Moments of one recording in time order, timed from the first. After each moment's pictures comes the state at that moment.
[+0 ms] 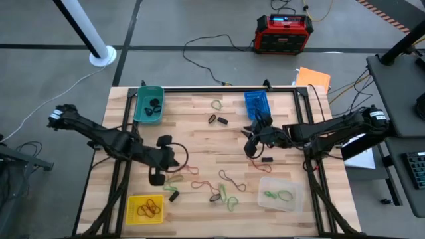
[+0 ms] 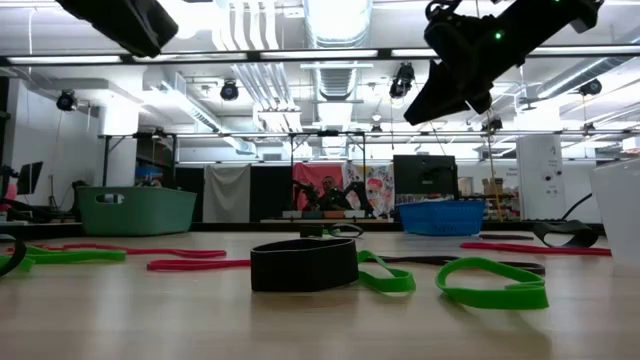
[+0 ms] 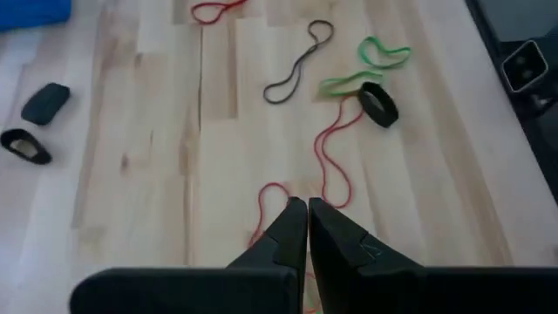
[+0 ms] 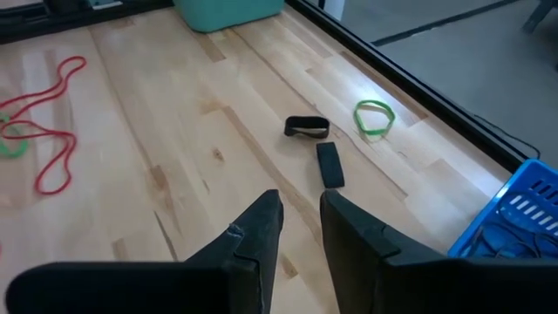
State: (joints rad) left arm -0.41 1.11 0.92 -0.66 -0.23 -0.25; right arm 0.09 1.22 0.71 -0.12 0.52 0.34
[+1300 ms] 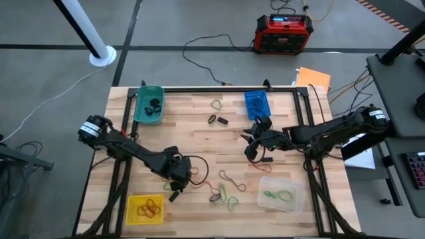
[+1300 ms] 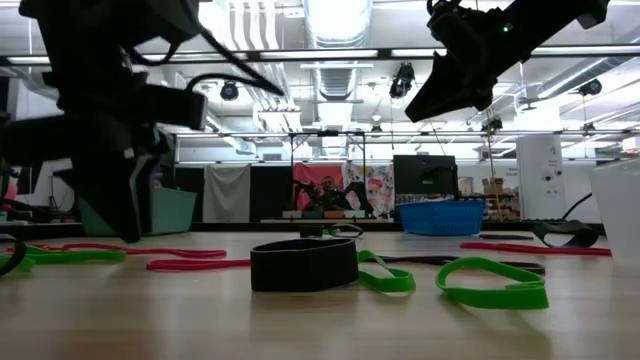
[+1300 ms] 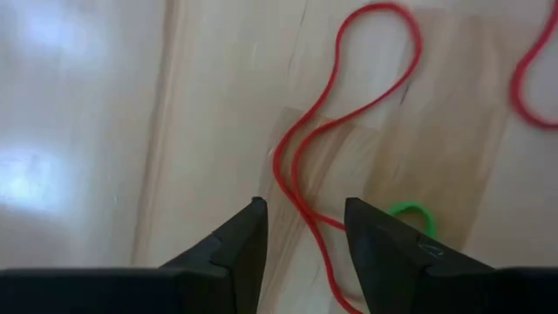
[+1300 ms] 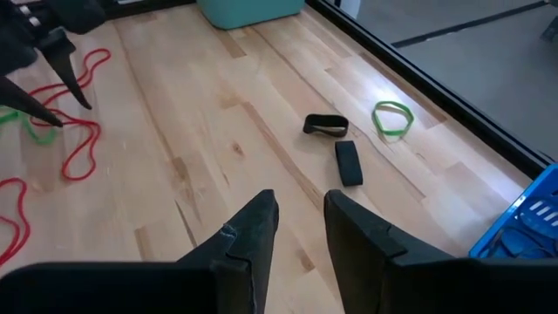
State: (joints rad) left arm -0.40 1.67 0.91 -0.69 -0.29 -0.61; right arm 0.13 1.22 0.71 -0.12 0.52 0.34
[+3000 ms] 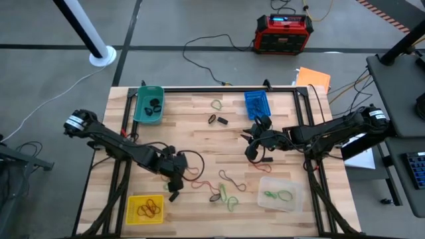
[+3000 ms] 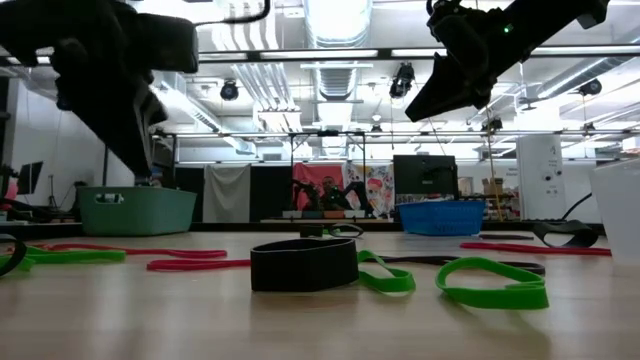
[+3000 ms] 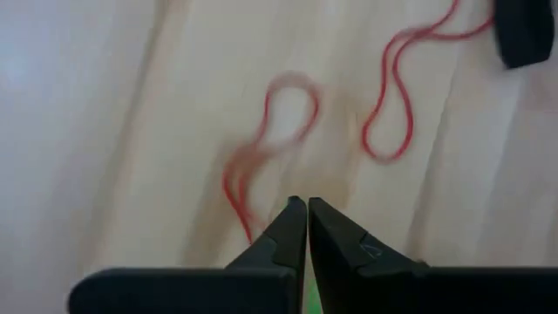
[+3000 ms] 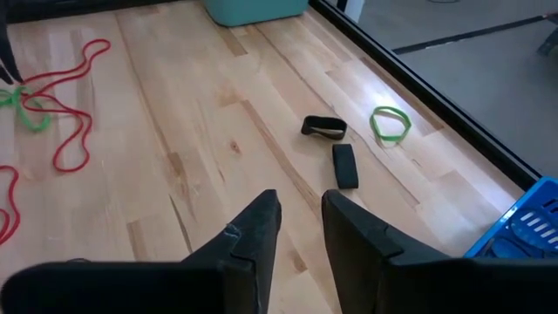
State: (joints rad) left arm -0.41 1.45 0.89 -0.64 -0.19 -0.71; right arm 0.13 1.22 0.71 -0.12 0.52 0.29
